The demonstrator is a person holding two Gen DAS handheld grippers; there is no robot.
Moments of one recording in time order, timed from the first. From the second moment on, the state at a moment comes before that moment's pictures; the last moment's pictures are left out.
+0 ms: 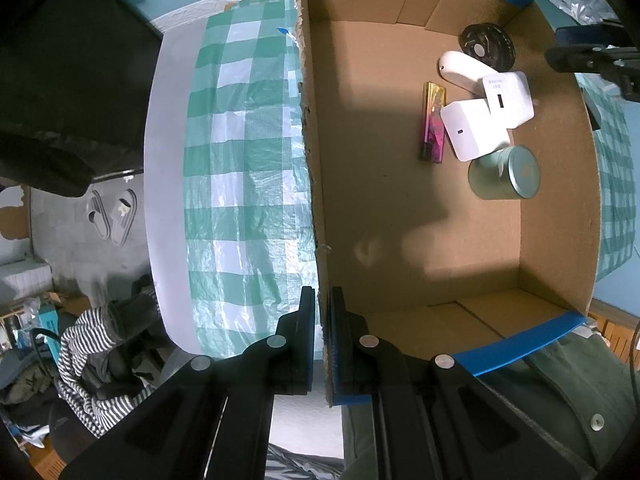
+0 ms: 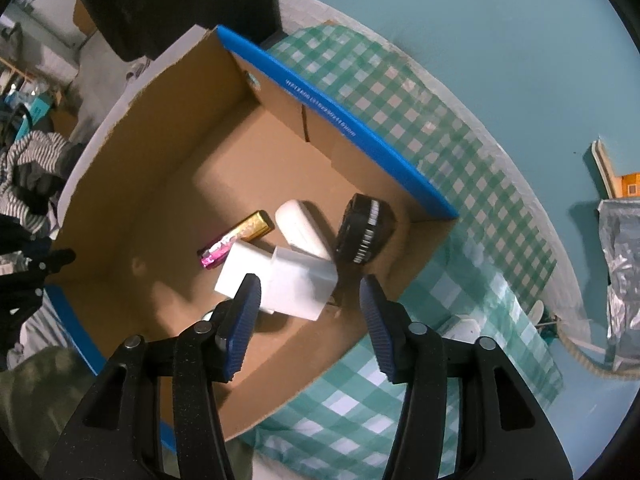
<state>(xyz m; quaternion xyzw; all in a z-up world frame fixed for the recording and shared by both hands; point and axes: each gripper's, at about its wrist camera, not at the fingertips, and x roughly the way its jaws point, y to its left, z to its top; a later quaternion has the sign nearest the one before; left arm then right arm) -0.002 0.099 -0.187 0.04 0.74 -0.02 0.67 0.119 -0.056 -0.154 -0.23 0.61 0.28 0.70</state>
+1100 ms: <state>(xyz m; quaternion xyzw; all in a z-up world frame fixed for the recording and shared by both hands) 0.002 0.099 -0.184 0.04 0.74 -0.01 0.67 0.133 -0.200 -0.168 -0.20 0.63 0.22 0.72</state>
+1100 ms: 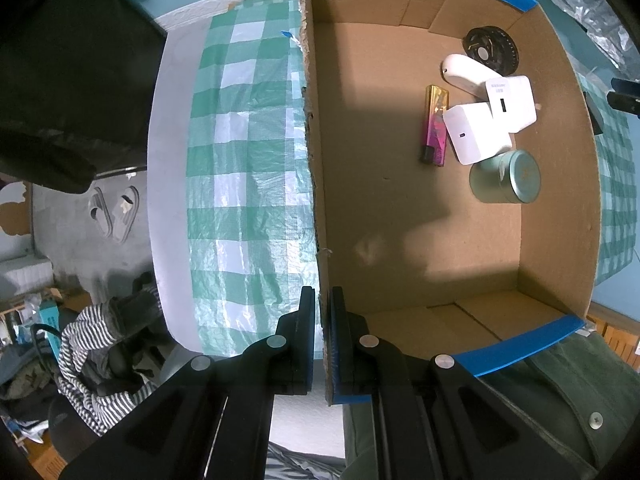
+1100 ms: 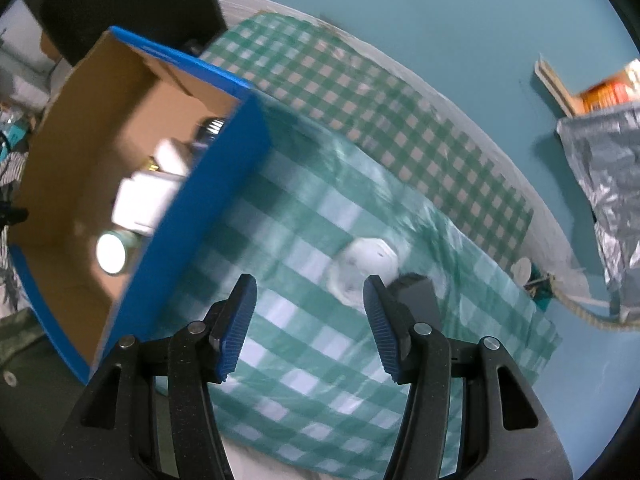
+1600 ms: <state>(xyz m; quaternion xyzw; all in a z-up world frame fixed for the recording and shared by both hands) -0.001 0.098 -0.186 0.03 0.74 0.00 0.67 0.156 -0.264 -0.240 -0.31 0.64 0.19 0.68</state>
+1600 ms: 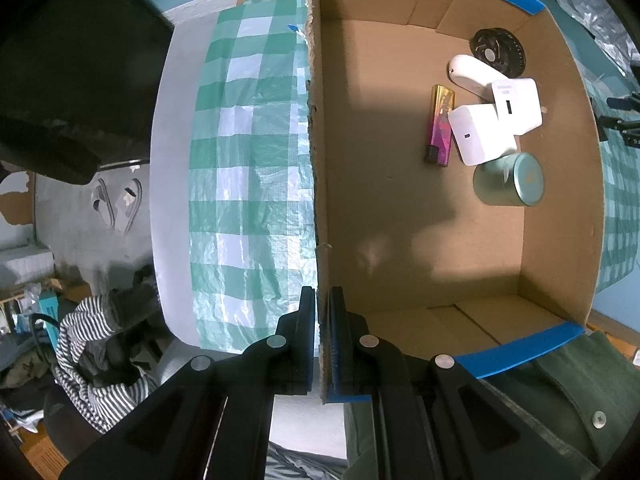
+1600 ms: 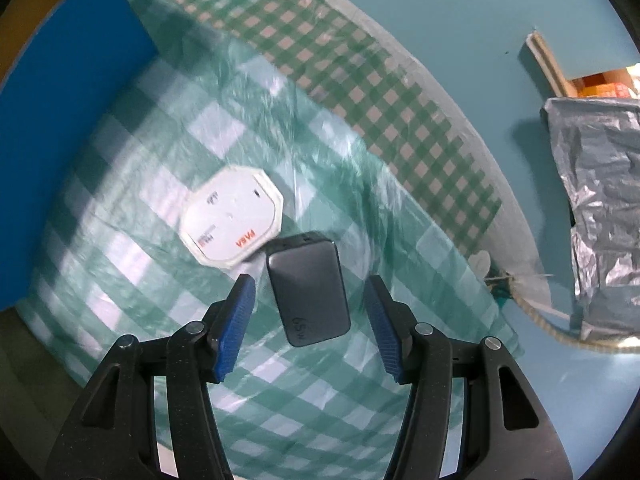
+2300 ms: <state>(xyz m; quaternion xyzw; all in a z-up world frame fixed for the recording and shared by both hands) -0.002 0.098 -0.182 0.03 0.74 0.01 0.67 0.175 -0.283 -0.278 -0.18 0.69 0.17 0.68</state>
